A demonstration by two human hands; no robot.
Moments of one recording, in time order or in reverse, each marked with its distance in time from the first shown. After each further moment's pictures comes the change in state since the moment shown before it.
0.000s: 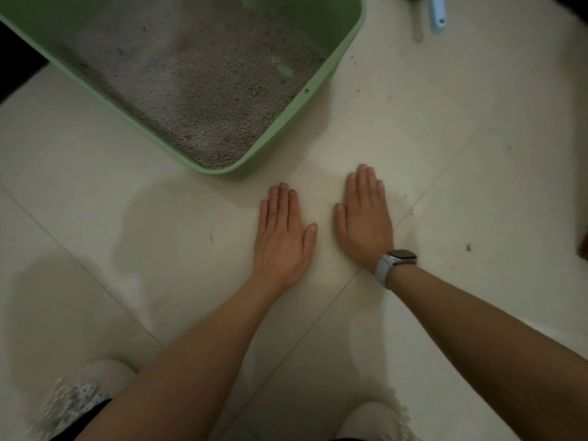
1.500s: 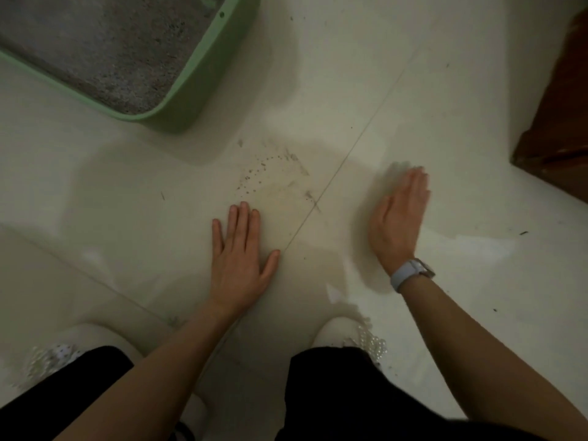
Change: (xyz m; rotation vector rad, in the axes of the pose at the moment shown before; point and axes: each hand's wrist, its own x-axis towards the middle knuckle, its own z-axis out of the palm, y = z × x) left_hand -0.108 -0.003 0.009 0.154 -0.173 0.121; right_hand -0.122 0.068 -0.020 0.183 0.222 0.505
